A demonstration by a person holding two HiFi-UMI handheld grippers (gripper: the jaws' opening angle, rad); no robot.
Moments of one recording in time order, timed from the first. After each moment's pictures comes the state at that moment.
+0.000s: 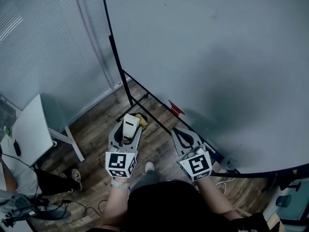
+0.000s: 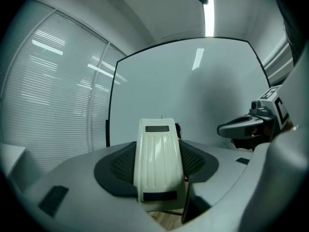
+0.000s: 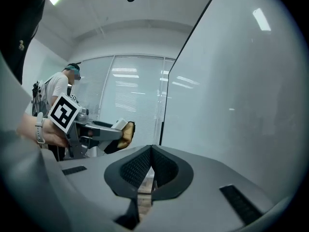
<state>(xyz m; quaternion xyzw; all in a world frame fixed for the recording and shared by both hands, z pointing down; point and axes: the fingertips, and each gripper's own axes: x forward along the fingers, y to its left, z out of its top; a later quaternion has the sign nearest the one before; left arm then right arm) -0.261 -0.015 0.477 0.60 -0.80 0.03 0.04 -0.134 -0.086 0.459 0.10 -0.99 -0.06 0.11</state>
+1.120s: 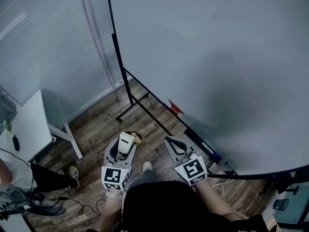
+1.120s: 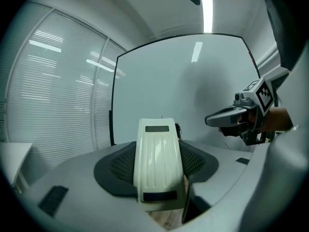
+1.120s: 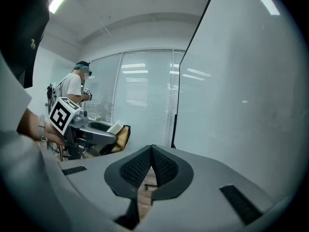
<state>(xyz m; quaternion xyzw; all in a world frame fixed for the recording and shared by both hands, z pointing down) -0.226 0.055 0.525 0.60 -0.79 0.06 0.07 -0.123 -0.041 0.492 0.03 -0.99 -0.05 0.14</state>
